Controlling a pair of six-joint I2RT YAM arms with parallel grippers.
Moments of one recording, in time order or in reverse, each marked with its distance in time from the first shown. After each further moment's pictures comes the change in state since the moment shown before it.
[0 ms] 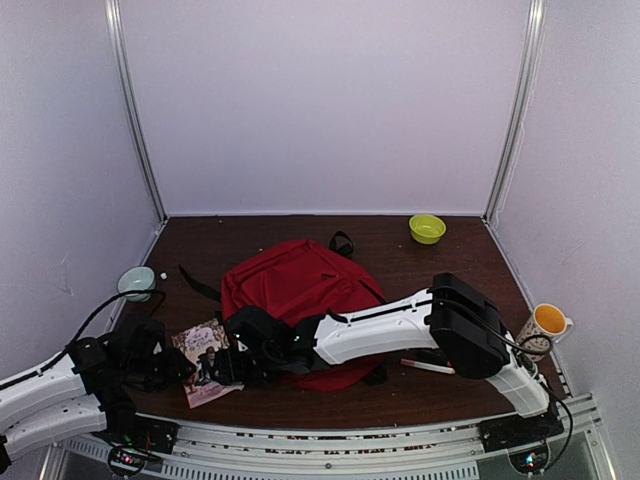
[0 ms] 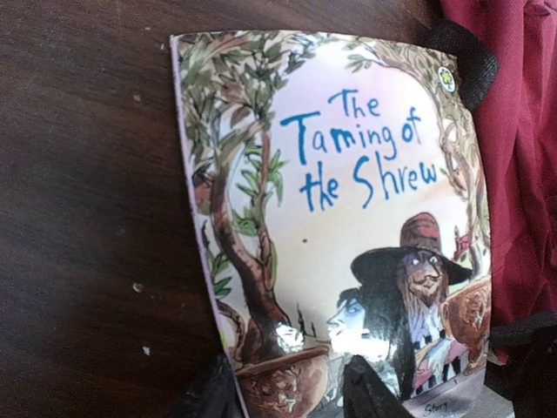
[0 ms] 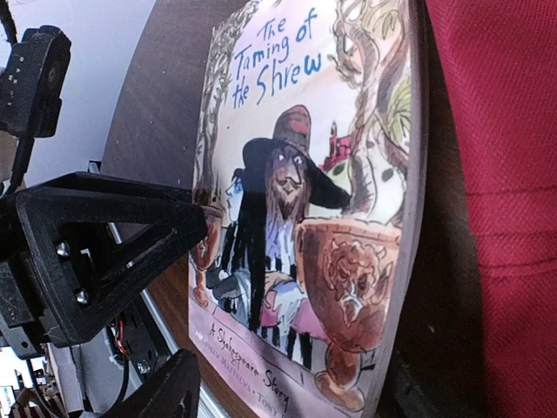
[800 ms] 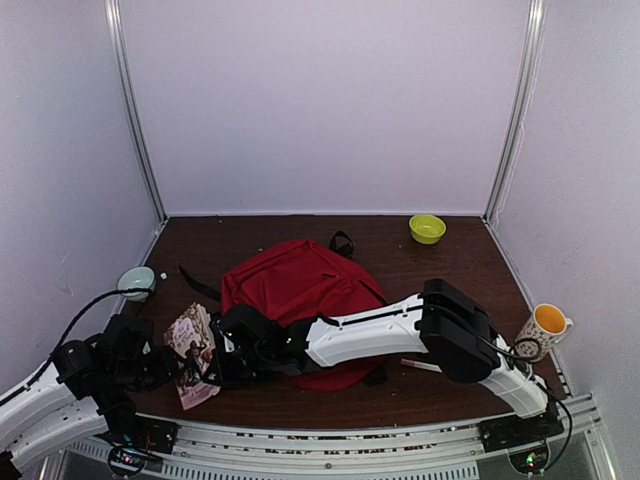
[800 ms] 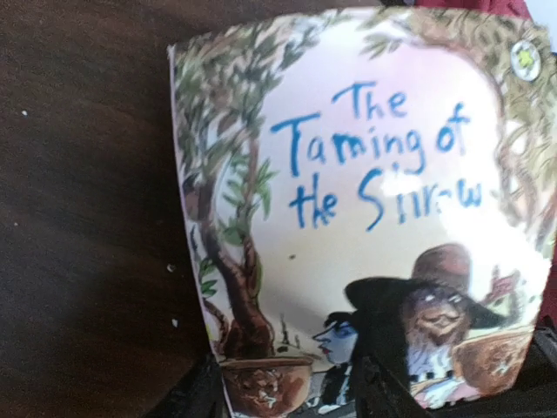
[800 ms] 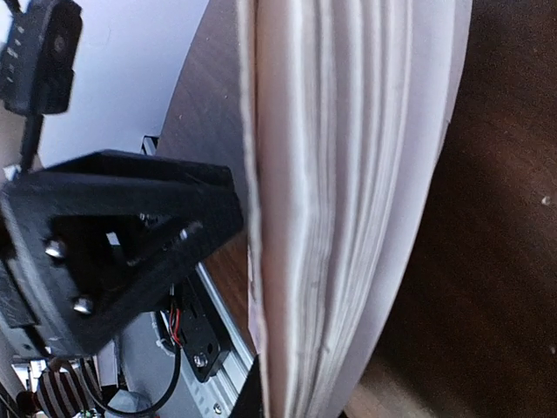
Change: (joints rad) left arm 0.001 -0.180 0.032 -0.163 -0.046 -0.003; right arm 0.005 0.061 0.082 0.085 -0.141 0.036
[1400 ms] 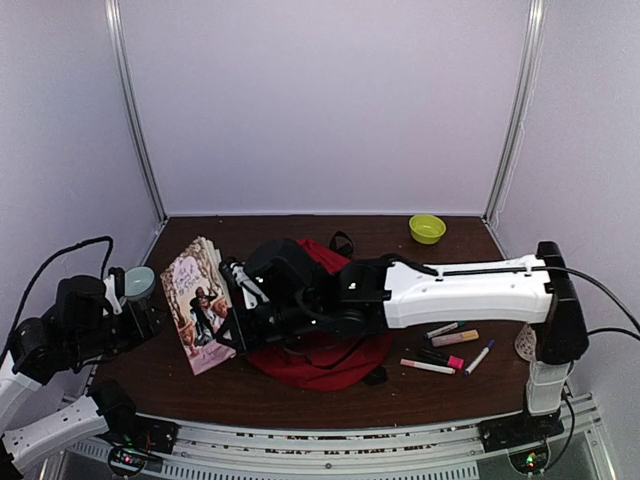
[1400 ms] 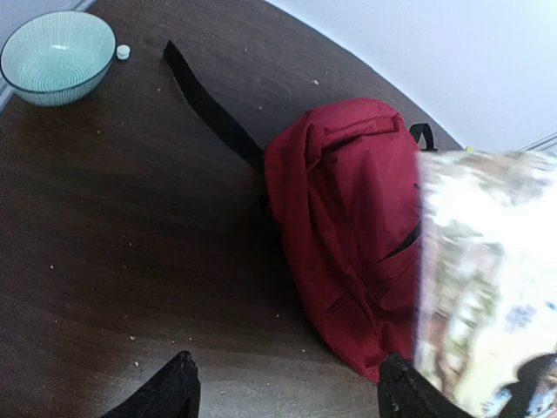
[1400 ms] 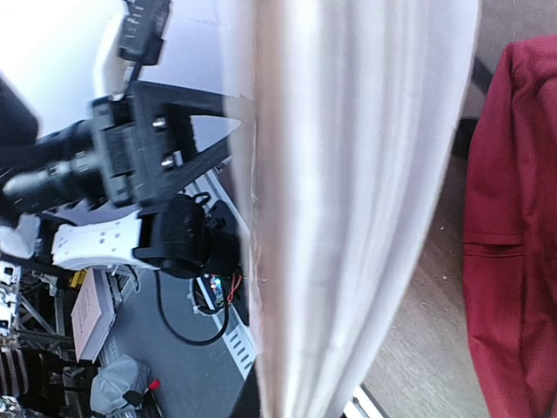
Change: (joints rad) left arm 0.000 -0.024 0.348 -0.069 -0.099 0.121; right arm 0.032 -0.455 -0.123 -0.284 0.189 -0.250
